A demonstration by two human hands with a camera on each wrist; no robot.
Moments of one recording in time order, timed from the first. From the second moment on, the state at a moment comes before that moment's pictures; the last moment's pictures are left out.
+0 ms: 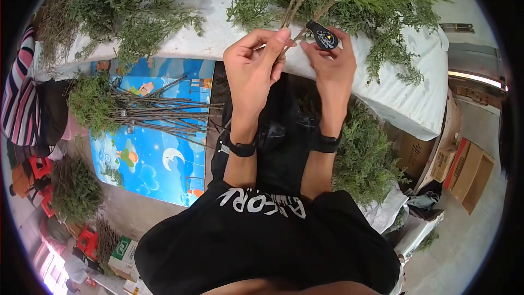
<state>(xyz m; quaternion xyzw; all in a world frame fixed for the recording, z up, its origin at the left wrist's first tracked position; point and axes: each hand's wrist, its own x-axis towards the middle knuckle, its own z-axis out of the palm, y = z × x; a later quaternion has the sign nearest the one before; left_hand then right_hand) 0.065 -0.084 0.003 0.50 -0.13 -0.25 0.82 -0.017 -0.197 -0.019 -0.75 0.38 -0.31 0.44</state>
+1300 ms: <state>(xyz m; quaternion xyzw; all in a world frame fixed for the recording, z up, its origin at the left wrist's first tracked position) 0.051 -0.071 0.006 0.51 -0.20 -0.21 0.81 -0.128 -0.259 -0.004 -0.71 0.44 -0.25 0.50</state>
